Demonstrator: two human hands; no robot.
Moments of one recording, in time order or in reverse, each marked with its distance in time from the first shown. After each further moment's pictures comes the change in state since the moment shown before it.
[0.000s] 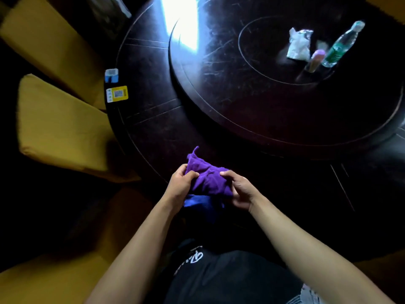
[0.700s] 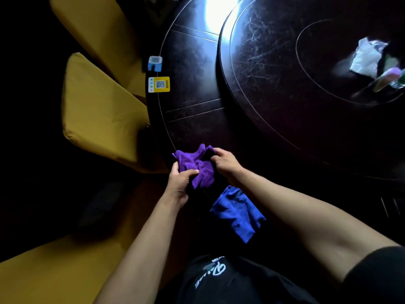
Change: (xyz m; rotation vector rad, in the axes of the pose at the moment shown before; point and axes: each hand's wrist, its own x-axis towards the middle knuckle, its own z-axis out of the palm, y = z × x) left_hand 0.052 0.017 -0.112 -0.453 0.217 -0.053; right_hand 0.143 -0.006 0.138 -0.917 0.155 -0.262
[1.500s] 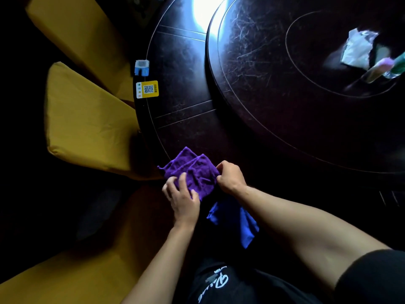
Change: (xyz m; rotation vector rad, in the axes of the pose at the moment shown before) left_hand -0.011 -0.056 -0.004 1.274 0.368 0.705; right_hand -0.006 0.033 -0.024 -0.697 0.124 0.050
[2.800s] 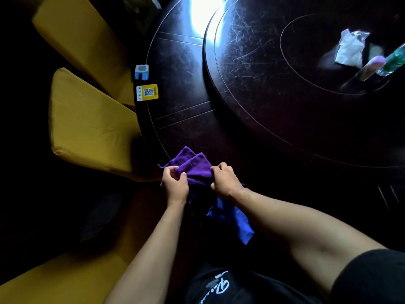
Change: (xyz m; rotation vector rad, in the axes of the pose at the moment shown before) left_hand 0.049 0.000 -0.001 -0.622 0.010 -0.445; right_hand -0.027 -0.003 0.008 -0.255 -0.041 -0.235
